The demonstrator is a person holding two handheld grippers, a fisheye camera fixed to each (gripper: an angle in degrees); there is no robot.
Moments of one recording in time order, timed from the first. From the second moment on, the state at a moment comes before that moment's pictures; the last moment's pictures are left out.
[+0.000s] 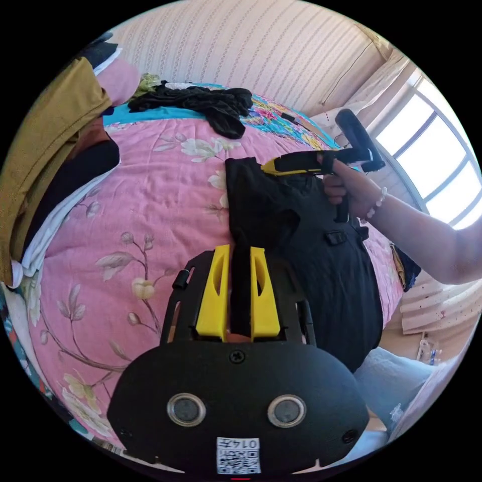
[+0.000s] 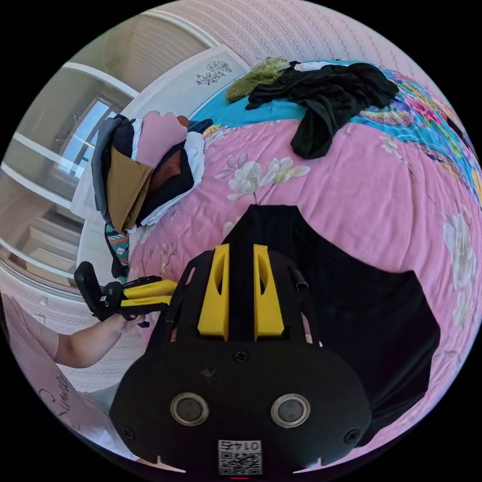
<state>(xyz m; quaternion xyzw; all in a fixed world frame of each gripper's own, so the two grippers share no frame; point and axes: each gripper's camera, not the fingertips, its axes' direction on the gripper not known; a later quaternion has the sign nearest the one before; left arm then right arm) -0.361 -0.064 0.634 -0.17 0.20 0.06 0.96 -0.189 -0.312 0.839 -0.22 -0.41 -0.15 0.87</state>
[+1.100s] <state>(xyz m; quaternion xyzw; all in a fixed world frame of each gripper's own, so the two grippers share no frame) -0.310 -0.099 0.669 -0.19 0.19 0.02 0.96 -0.197 -0.292 0.809 -0.26 -0.40 -0.22 0.85</state>
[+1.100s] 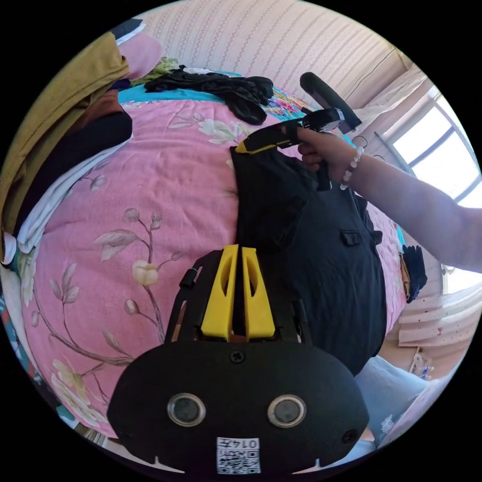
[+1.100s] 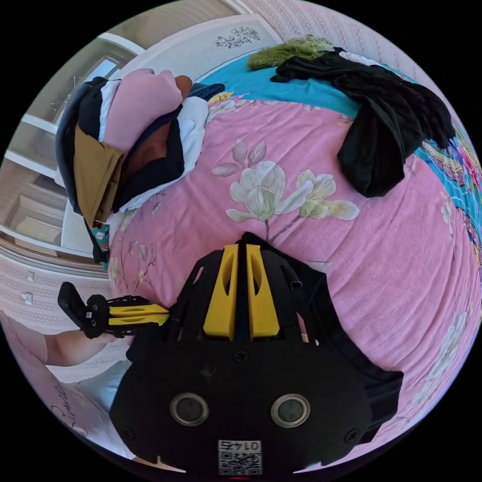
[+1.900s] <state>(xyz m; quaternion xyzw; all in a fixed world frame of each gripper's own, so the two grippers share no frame) 0.106 -0.236 0.722 -0.14 0.37 0.29 0.87 0.235 -0.013 0.627 -0.16 -0.21 0.19 0.94</state>
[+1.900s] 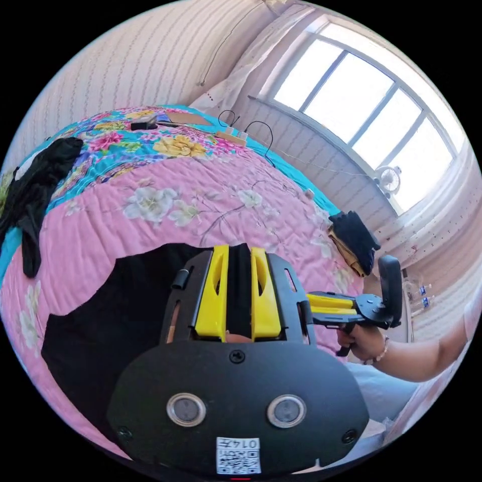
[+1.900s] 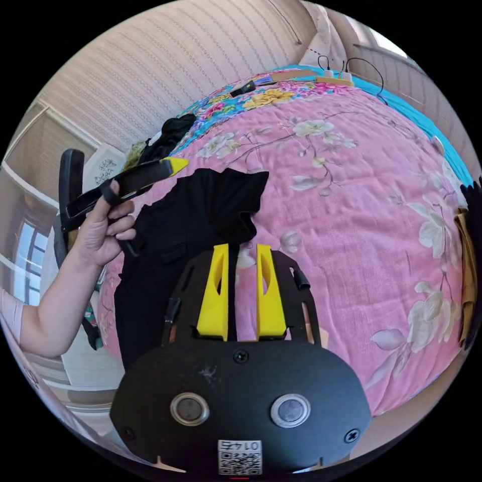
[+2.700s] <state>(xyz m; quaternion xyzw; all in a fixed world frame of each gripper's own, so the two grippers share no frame) 0.012 -0.230 0.717 -0.18 0.32 0.21 0.91 0.240 -0.005 0.592 -0.12 -0.30 0.03 0.95</state>
